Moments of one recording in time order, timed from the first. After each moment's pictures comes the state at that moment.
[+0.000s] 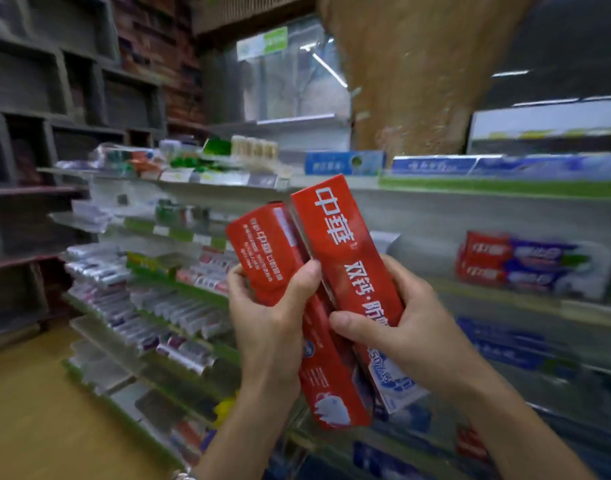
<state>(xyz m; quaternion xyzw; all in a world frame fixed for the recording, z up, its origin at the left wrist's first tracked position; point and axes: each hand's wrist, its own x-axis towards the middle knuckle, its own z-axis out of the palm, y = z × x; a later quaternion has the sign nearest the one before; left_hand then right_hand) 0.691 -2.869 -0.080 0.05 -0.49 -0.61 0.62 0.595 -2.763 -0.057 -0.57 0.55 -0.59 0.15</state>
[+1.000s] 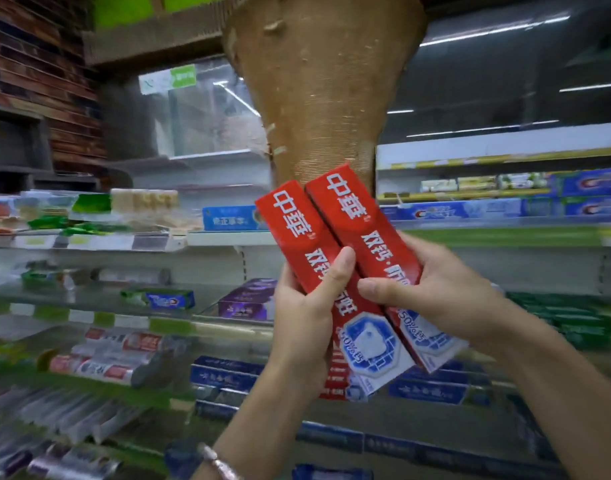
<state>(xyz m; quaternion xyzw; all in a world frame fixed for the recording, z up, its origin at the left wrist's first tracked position) 0.537 -2.852 0.006 -0.05 -0.53 -0.78 0.34 0.468 -2.721 0.043 -0.52 0.64 -0.57 0.07</state>
